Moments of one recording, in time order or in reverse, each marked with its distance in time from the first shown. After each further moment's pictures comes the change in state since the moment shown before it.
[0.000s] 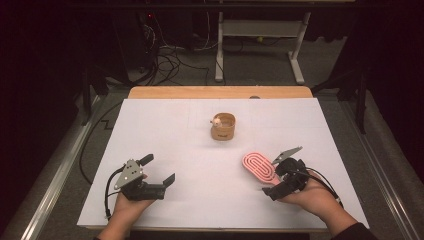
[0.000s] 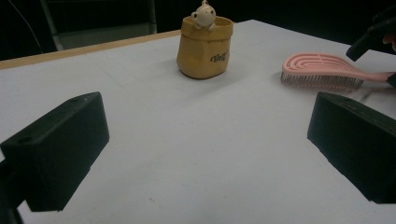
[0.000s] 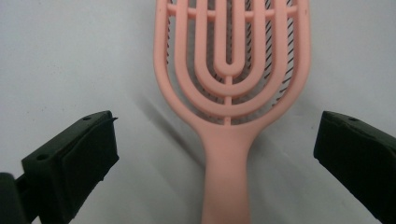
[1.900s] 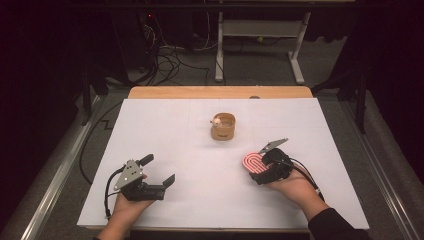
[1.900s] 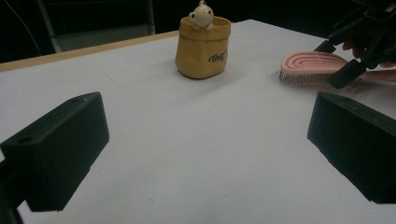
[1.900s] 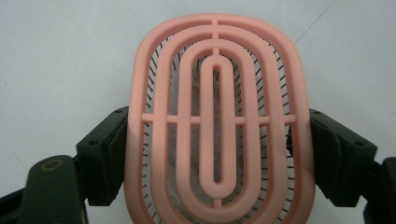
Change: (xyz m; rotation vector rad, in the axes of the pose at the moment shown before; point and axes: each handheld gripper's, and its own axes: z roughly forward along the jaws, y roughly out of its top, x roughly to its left) left arm 0.001 0.000 -0.001 -0.007 -0.005 0.005; right arm -0.003 0.032 0.032 -0.092 -0.020 0.009
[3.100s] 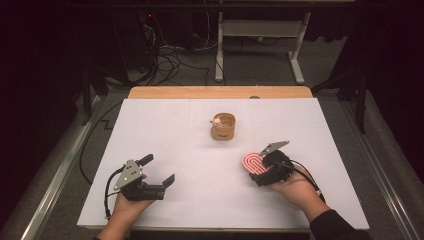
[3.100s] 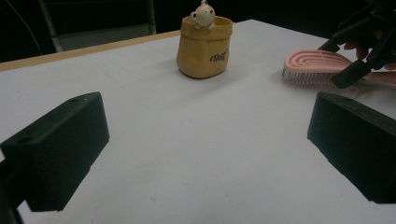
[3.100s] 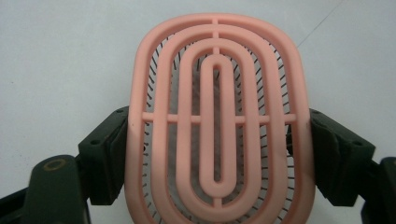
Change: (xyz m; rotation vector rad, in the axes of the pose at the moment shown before) left arm 0.001 -0.001 0.000 -0.001 0.003 -0.004; right arm 0.003 -0.004 -0.003 -0.039 -0.015 -0.020
